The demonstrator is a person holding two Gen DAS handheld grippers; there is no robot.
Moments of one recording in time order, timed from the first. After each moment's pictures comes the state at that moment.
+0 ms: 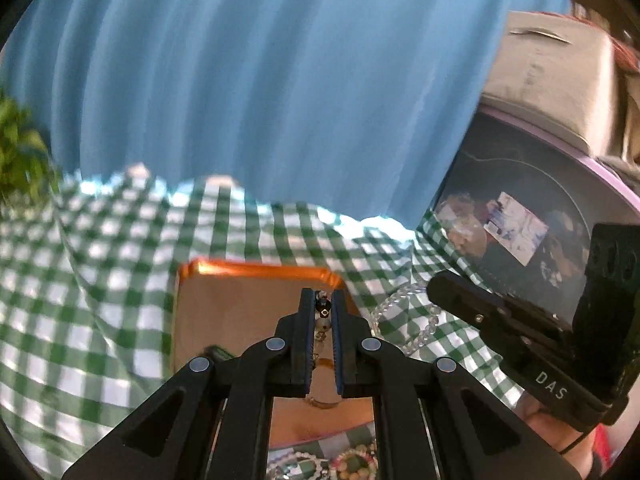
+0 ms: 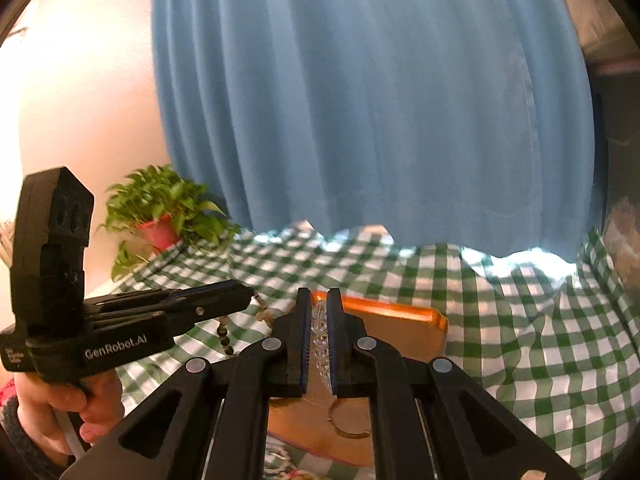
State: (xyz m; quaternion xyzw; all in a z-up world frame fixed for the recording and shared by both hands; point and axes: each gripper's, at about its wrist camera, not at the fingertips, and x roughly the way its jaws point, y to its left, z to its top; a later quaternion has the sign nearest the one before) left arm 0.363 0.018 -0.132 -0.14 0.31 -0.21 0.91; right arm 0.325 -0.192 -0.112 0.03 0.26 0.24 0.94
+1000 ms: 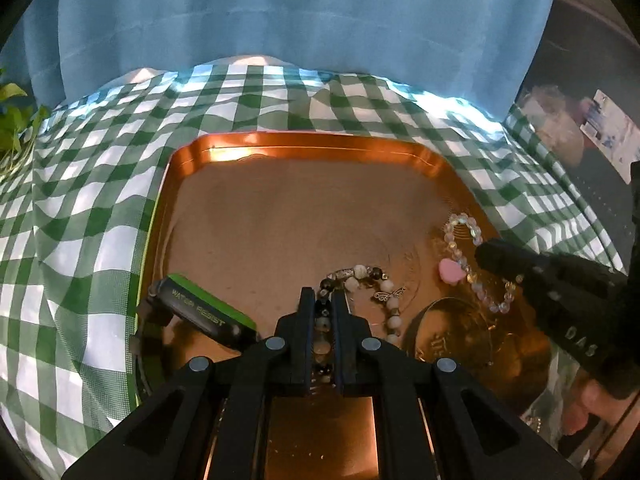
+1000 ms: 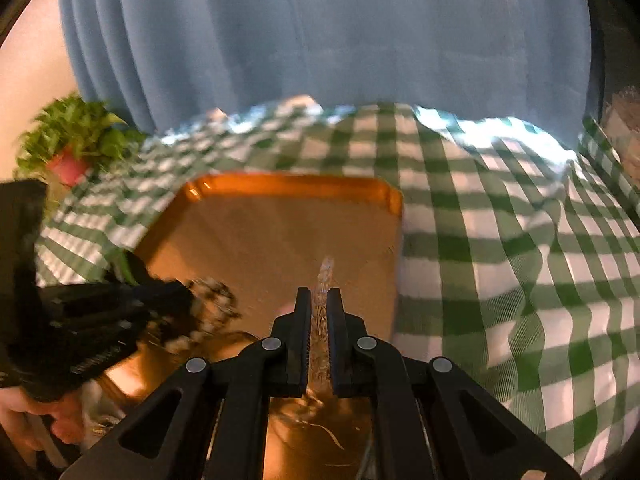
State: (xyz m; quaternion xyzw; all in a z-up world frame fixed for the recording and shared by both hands) left arm 0.429 -0.018 -0.267 -0.03 0.46 -0.14 0.88; right arm 0.413 -0.211 -0.252 0.01 0.43 0.14 0.89
